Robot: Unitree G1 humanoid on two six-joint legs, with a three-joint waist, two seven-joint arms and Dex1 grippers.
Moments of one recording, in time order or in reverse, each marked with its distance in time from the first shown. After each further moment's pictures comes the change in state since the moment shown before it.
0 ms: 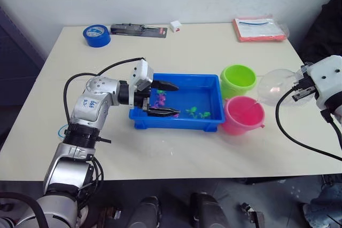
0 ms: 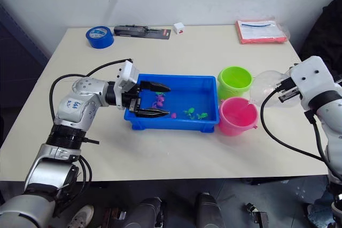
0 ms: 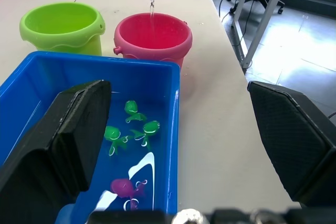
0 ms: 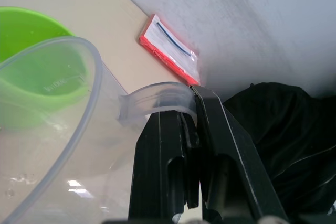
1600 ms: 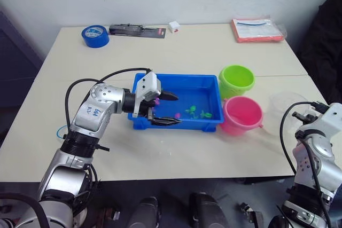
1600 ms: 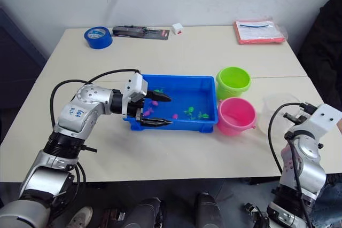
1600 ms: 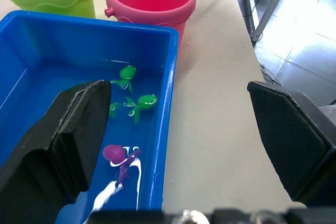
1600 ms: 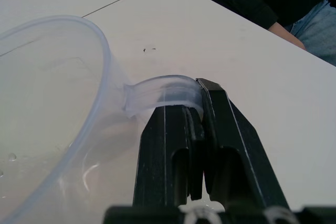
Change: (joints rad) left arm 0.082 0.042 -0.078 -0.159 0.053 0.099 0.113; right arm -0.053 0.646 -0.309 0.166 0.262 0.182 -0.590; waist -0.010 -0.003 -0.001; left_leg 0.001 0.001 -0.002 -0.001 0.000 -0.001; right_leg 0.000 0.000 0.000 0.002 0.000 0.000
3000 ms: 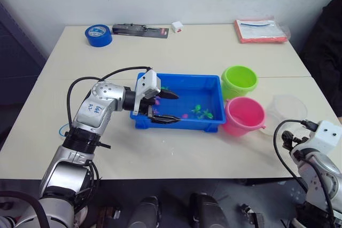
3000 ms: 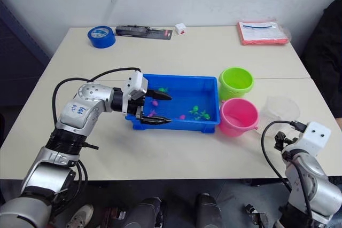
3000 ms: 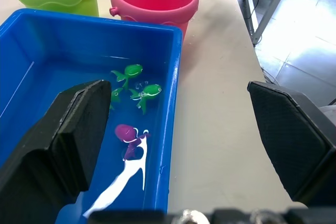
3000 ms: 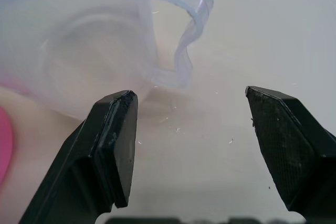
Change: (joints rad) left arm -0.039 -0.012 -0.009 0.077 0.000 -0.042 -0.026; right arm 0.118 0.021 -0.058 -0.239 0.086 0.443 0.092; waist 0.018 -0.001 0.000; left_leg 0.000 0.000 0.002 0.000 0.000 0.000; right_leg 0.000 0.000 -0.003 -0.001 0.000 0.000
